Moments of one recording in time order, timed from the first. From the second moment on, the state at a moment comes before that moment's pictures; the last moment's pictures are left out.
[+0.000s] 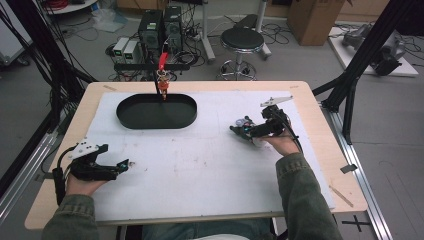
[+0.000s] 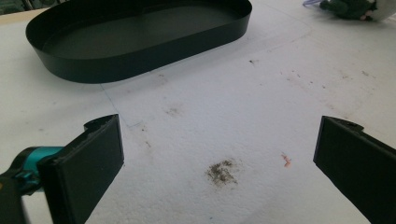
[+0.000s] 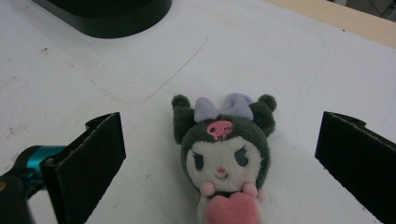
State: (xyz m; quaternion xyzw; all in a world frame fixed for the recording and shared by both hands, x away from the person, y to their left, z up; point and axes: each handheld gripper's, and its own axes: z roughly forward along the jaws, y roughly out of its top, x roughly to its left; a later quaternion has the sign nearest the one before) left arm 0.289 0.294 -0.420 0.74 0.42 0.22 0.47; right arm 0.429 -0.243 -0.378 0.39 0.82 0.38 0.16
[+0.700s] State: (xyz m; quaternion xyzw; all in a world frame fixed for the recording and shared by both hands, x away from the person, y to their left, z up) left arm 0.289 0.294 -0.420 0.75 0.42 0.22 0.47; right arm 0.440 -0.236 -0.397 0.38 0.85 0.33 0.15
